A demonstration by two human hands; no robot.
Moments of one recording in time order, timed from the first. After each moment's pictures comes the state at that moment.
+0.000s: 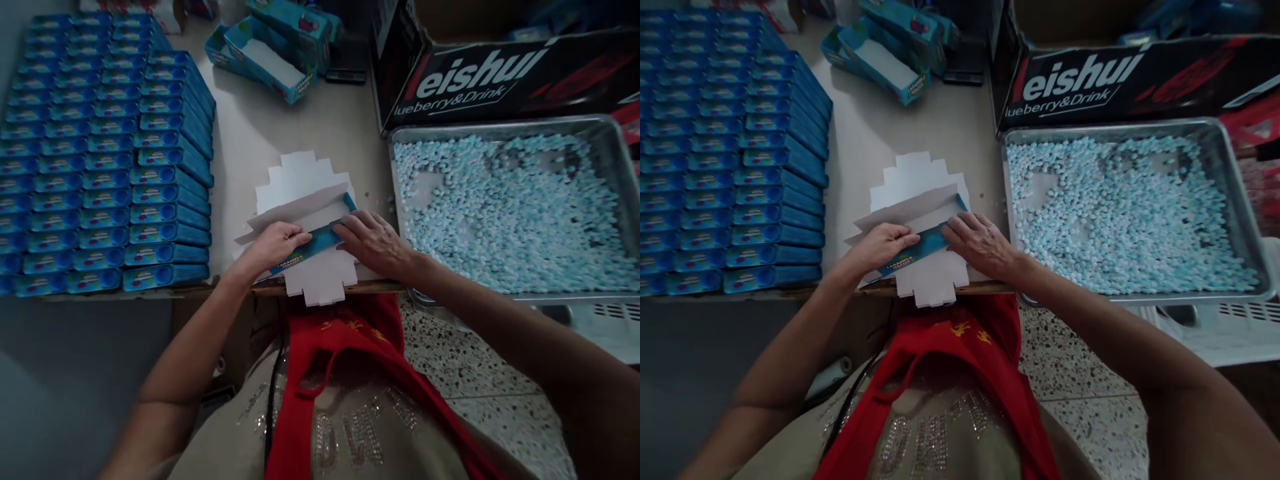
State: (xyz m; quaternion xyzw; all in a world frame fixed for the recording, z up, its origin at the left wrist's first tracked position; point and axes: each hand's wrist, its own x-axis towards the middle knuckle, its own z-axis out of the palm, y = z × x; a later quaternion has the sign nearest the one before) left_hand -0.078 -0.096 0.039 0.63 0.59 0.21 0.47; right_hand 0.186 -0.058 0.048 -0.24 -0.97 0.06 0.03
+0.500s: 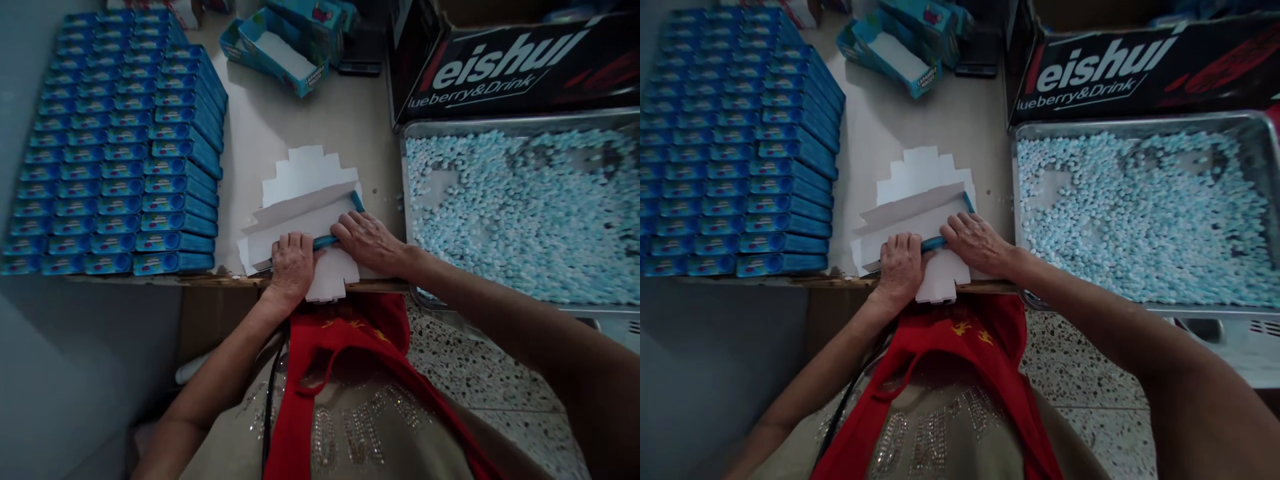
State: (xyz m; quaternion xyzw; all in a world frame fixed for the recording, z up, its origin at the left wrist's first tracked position) left_hand -0.004 -0.160 0.028 0.67 0.74 -0.02 0.05; right_hand 0.173 -0.047 0.018 -0.20 -0.98 0.01 0.02
